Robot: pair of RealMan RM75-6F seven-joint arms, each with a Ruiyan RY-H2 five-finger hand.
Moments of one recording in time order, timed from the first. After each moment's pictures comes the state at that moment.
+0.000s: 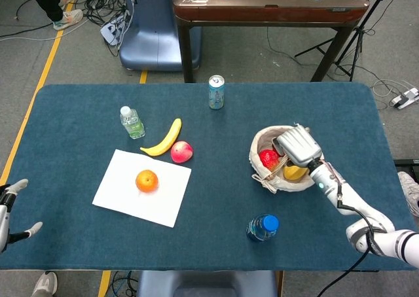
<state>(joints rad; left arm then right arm) -0.05 -0.98 -0.07 -1.88 1.37 1.52 0.16 0.73 -1.19 0.18 -1.47 -1.37 0.85 -0.16</state>
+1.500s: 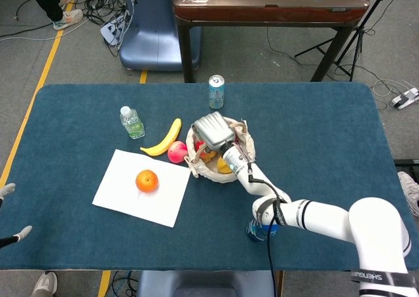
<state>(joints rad) -0.02 -0.97 -0.07 -1.82 1.37 1.53 0.08 1.20 -1.59 0.32 -1.29 -0.79 0.76 -0.49</state>
